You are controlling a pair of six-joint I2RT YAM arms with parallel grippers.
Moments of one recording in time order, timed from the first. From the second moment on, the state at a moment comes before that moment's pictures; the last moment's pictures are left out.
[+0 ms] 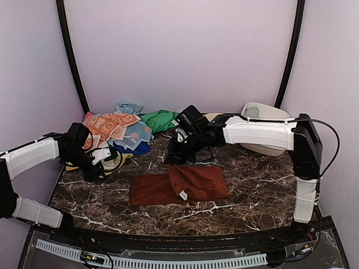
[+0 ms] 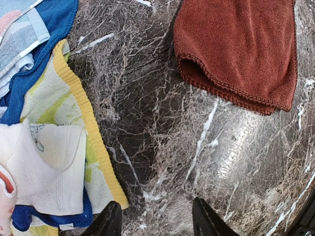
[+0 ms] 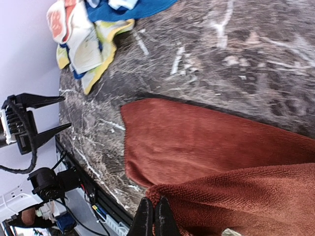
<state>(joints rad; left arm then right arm) -0.18 1.24 0.80 -0.78 0.27 0.86 0.94 1.96 1.60 -0.53 -0.31 0.89</state>
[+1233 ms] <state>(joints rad) -0.17 1.21 0.77 -0.78 0.24 0.86 1.01 2.46 1.98 -0.31 -0.54 1.10</state>
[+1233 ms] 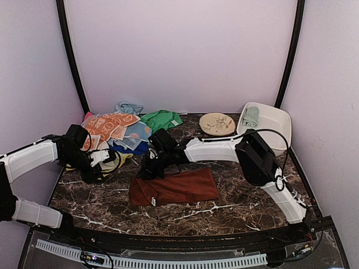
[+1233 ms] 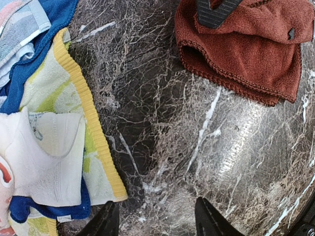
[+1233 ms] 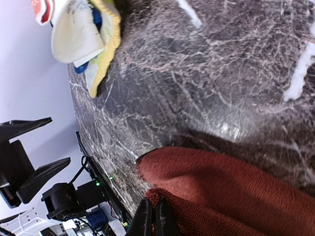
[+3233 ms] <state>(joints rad) -0.61 1.58 0.85 -0.59 0.19 0.81 0.60 1.91 0.94 0.05 -0.58 0.89</state>
